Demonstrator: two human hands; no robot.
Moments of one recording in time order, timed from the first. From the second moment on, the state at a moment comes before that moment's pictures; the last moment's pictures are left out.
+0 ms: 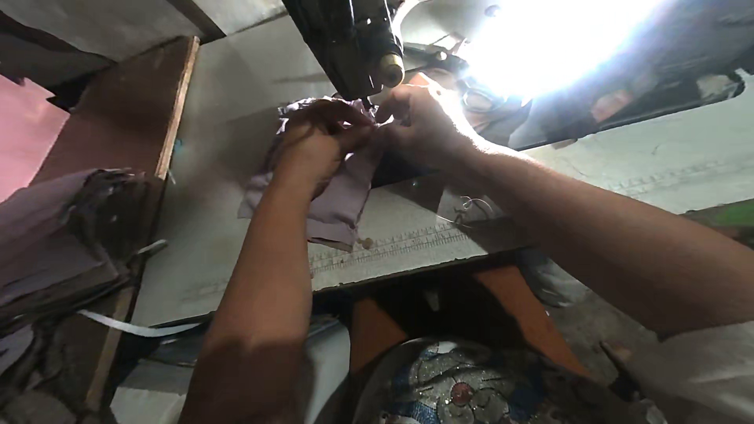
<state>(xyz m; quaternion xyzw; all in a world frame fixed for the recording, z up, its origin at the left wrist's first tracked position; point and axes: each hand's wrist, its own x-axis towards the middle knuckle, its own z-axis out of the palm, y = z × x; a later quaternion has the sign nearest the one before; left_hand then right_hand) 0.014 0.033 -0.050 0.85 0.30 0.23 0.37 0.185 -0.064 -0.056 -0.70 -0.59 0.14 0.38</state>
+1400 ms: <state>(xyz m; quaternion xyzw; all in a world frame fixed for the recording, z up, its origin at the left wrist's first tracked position) 0.026 0.038 -0.062 0.81 0.32 0.29 0.39 0.127 -0.184 -0.069 -0.63 -0.74 0.02 0.23</state>
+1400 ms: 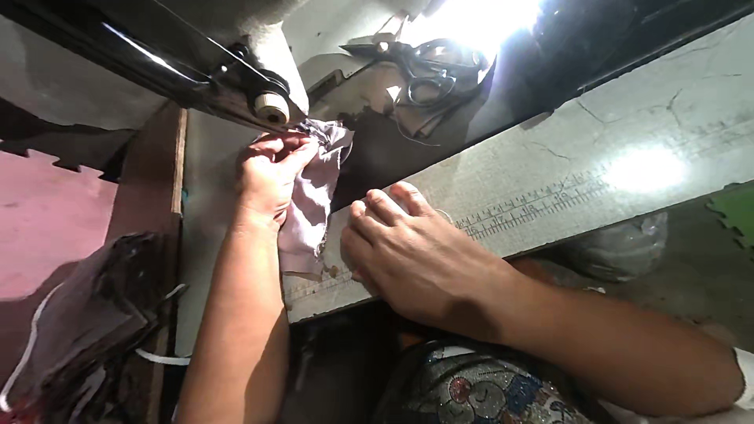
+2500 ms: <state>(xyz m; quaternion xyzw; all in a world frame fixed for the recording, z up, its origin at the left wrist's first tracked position) 0.030 0.034 -0.059 0.82 0.33 0.28 0.37 0.126 -0.182 -0.070 -0.64 -0.74 0.00 0.22</state>
